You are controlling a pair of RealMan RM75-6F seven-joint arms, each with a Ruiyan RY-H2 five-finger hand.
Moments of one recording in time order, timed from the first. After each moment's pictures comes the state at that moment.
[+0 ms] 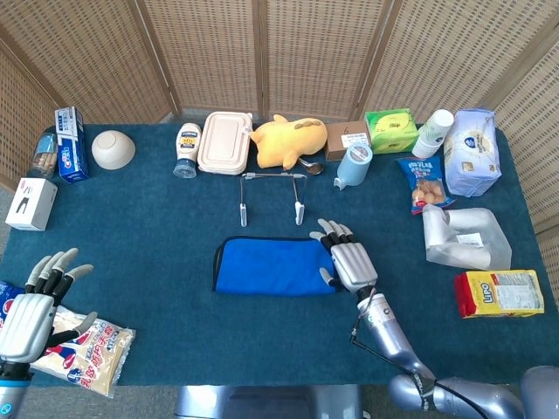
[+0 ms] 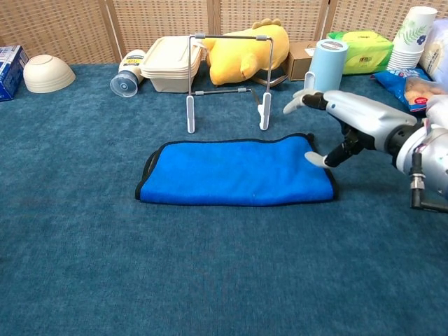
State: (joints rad) left arm -0.04 -1.12 0.02 -1.81 1.64 1.53 0.00; right arm 0.60 -1.68 0.19 -1.47 -1.18 1.08 -0.23
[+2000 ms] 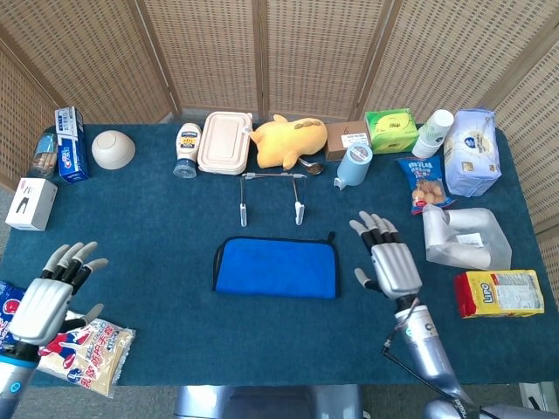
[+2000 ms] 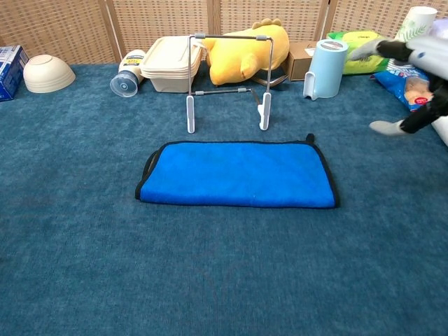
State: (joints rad) left arm -0.15 -1.11 0.00 -1.70 1.66 1.41 0.04; right arm 0.47 -1.43 0.17 -1.79 -1.20 1.28 -0.35
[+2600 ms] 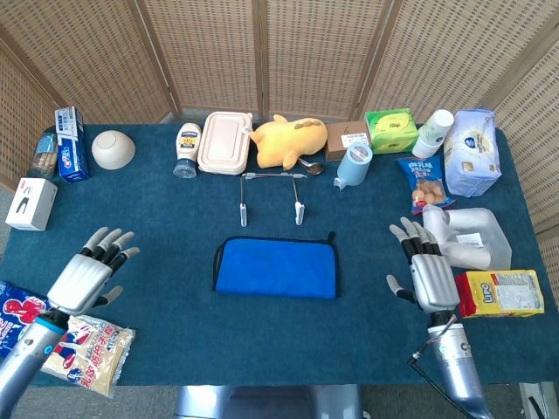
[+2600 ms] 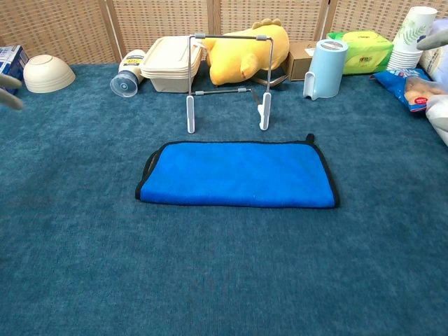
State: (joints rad) left arm -0.33 -1.23 -0.03 -1.44 1.71 1.25 0.11; right arm 0.34 -1.35 0.12 -1.84 -1.26 1.40 -0.25
